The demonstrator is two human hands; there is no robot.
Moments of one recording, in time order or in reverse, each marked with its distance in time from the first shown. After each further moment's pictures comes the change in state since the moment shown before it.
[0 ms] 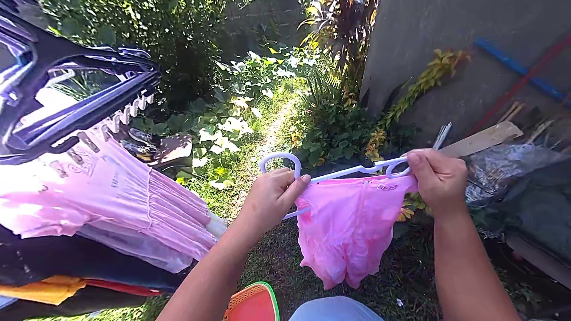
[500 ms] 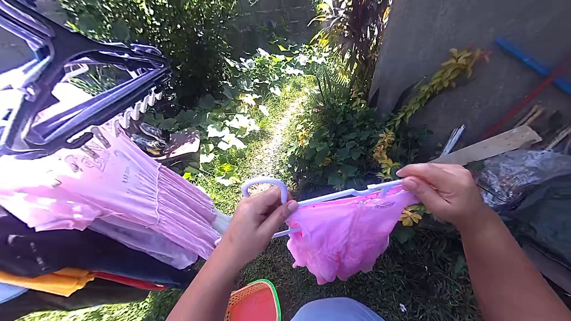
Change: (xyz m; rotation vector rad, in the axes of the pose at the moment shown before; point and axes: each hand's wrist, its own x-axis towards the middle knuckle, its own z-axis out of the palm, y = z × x) left_hand -0.047 -0.011 -0.023 -0.149 0.034 0.031; right_hand 0.020 -0.019 -0.001 -0.061 -0.357 -0.305
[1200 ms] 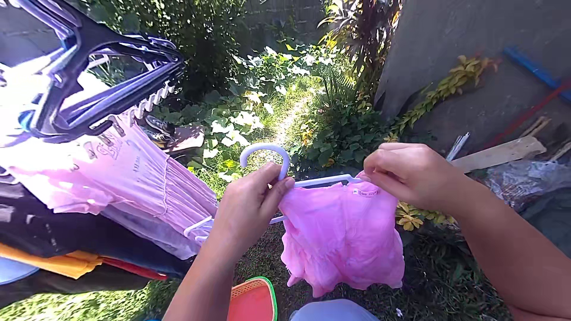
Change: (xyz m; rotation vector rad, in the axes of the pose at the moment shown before) left_hand 0.014 0.022 -0.026 0.364 0.127 -0.042; right_hand 0.082 -0.033 0.018 -0.009 -0.303 -0.212
